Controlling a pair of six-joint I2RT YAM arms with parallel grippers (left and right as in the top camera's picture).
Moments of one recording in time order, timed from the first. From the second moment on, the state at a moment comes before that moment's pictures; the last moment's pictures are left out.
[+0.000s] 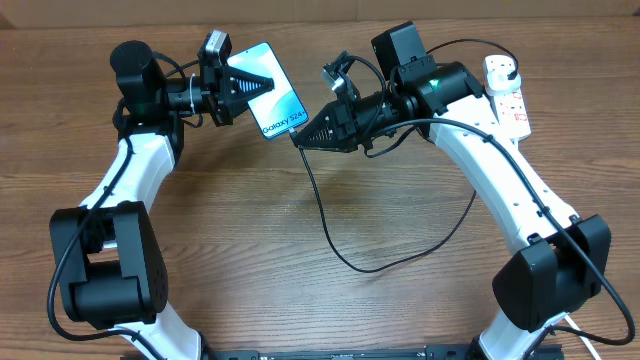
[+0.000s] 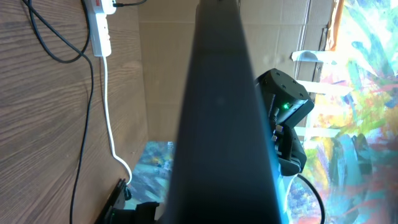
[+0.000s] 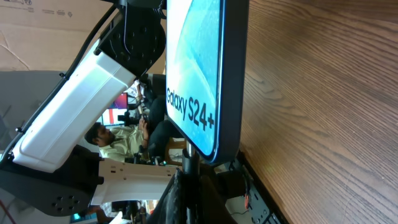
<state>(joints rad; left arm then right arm) 0.07 1.86 1.23 0.59 1.56 -1.52 0.41 1.86 1.74 -0.95 -1.14 0.38</state>
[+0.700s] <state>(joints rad) 0.07 1.86 1.23 0.59 1.55 -1.55 0.41 1.86 1.74 -0.93 -1.16 0.39</state>
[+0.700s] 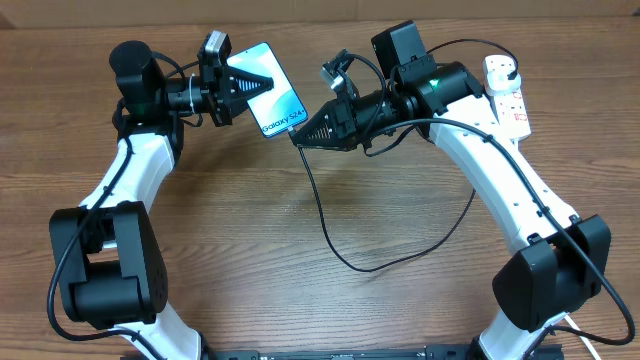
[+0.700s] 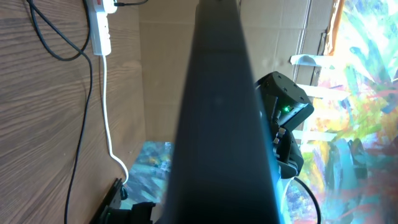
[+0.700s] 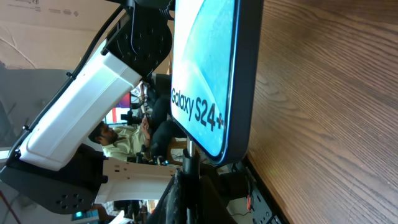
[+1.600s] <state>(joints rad) 0.07 1.86 1.23 0.59 1.56 -1.55 0.43 1.86 1.74 -0.94 -1.16 0.39</state>
